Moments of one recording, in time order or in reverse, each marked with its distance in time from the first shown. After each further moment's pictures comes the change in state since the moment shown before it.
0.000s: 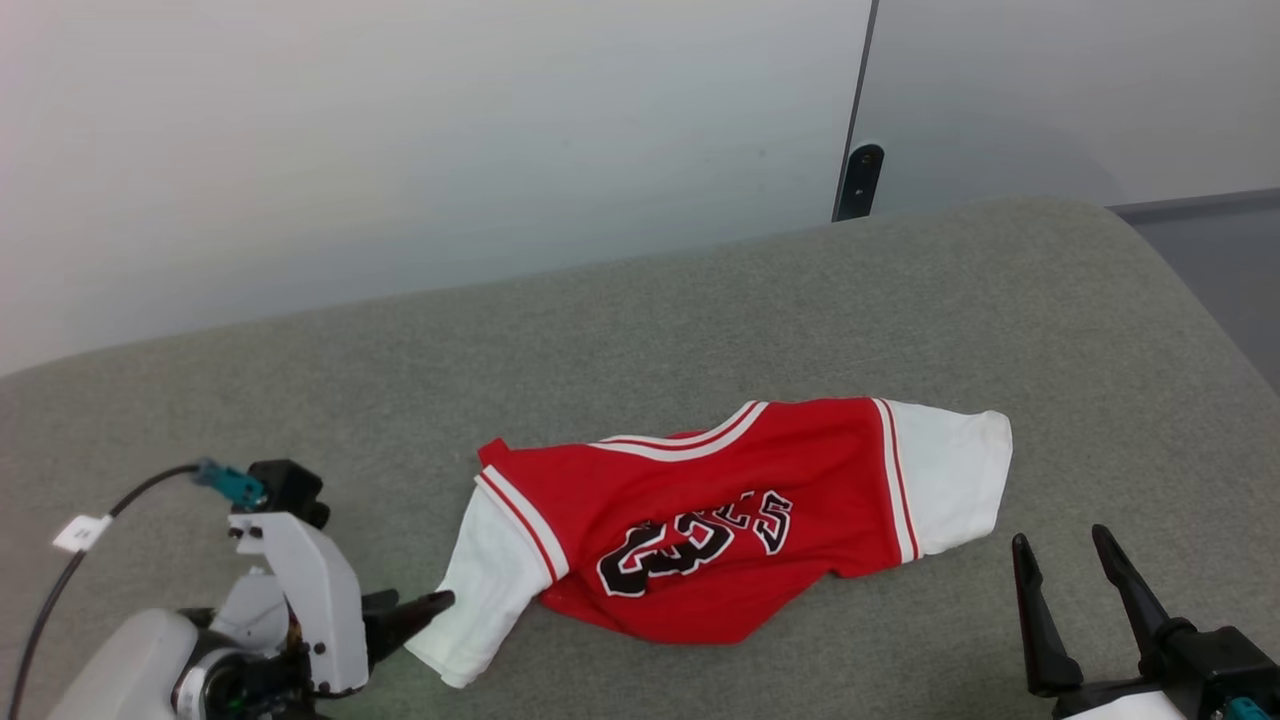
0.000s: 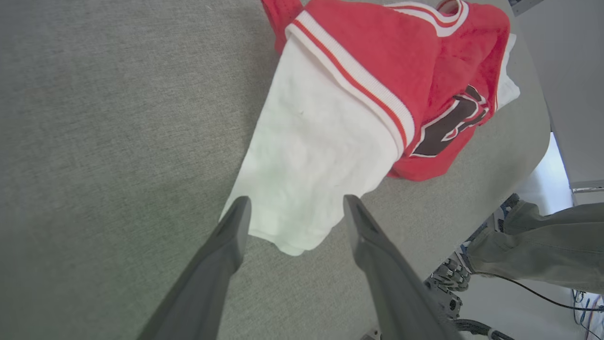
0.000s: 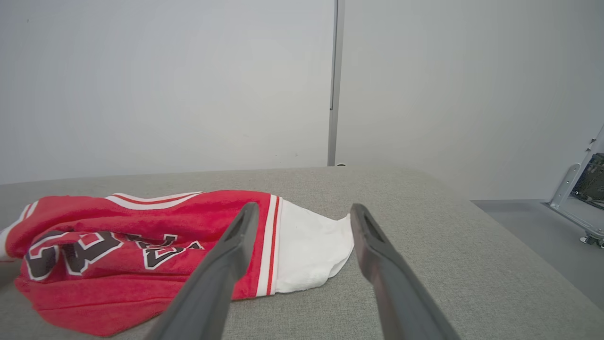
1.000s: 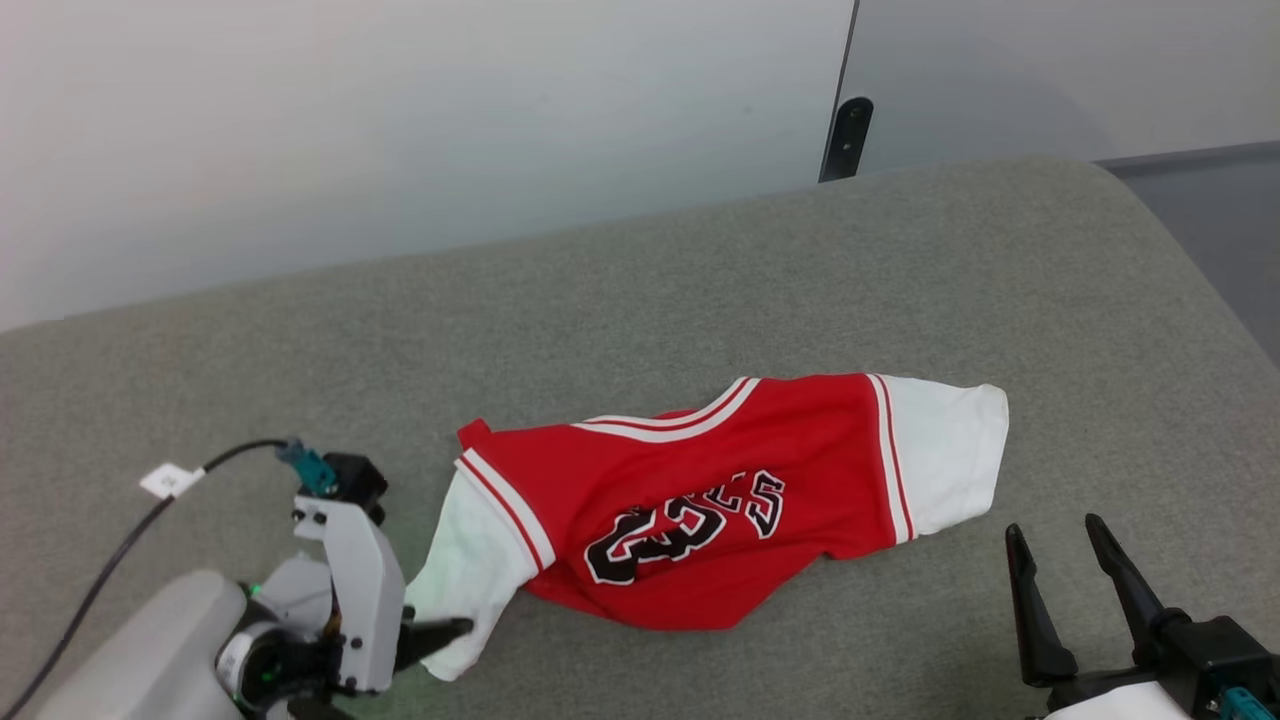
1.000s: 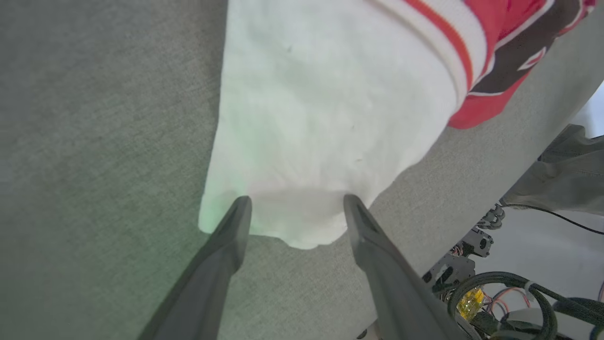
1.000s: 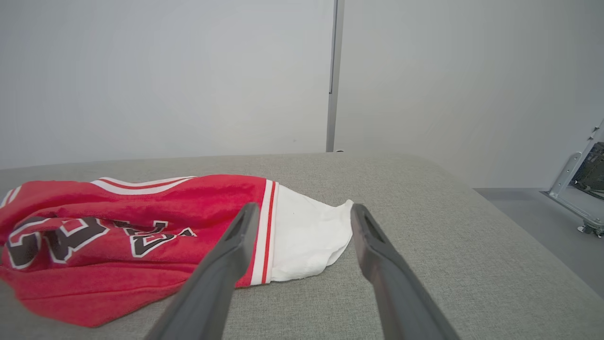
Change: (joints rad) left arm -0.160 0.053 -0.288 0.081 -0.040 0.000 0.061; right arm -0.018 -0.004 0.013 0.004 0.006 0.000 0.000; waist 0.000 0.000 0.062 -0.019
